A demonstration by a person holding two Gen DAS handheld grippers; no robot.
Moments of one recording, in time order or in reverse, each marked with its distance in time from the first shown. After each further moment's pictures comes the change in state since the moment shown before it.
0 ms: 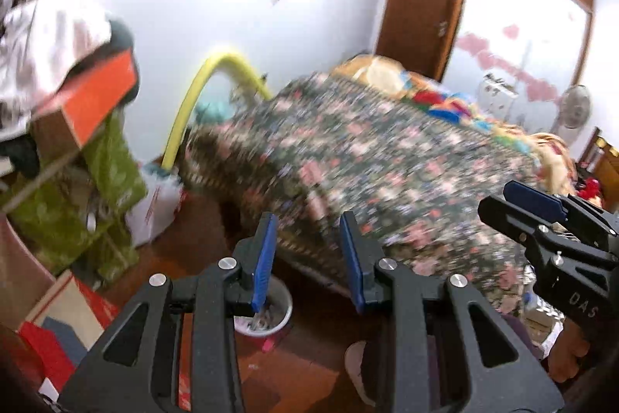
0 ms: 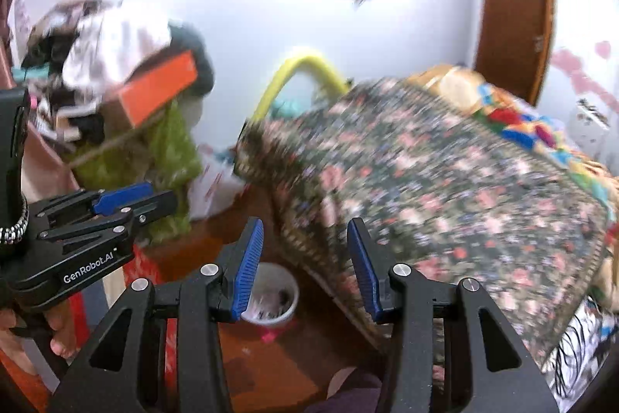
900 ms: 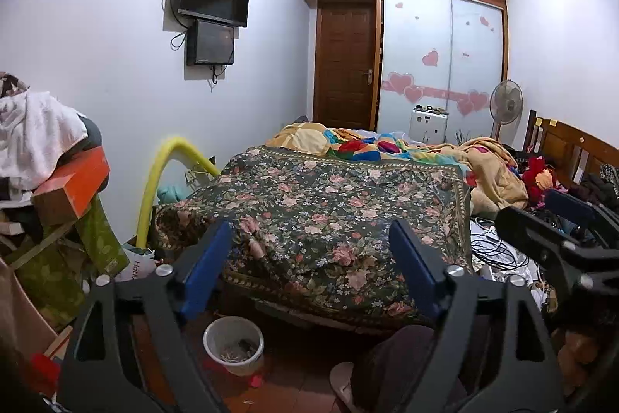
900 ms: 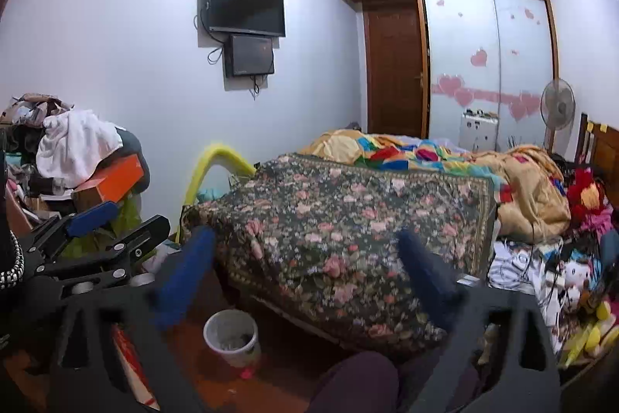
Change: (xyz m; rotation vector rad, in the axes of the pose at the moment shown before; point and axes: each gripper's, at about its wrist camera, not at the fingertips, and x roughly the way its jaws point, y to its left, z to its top) left arm -0.146 -0.077 -0.058 0.191 -0.258 -0.148; right arm -0.178 0.014 -0.075 0.221 -0.308 -0.314
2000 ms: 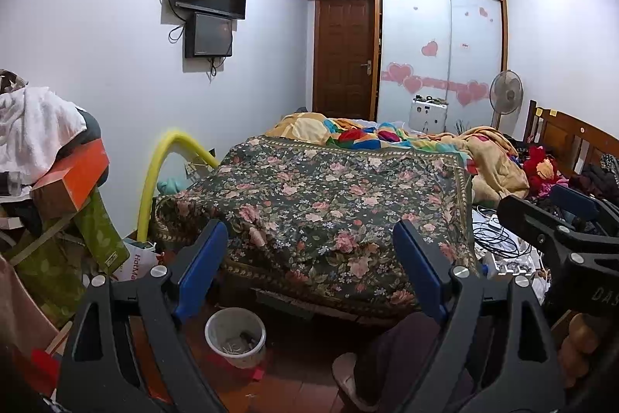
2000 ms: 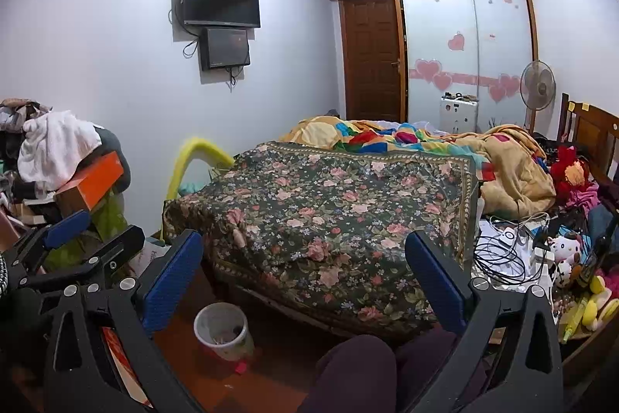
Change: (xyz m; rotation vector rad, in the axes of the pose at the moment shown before) left arm 0.004 0.009 -0.011 0.019 0.033 -0.006; right arm -0.009 -0.009 -0.013 0.032 0.033 -0.071
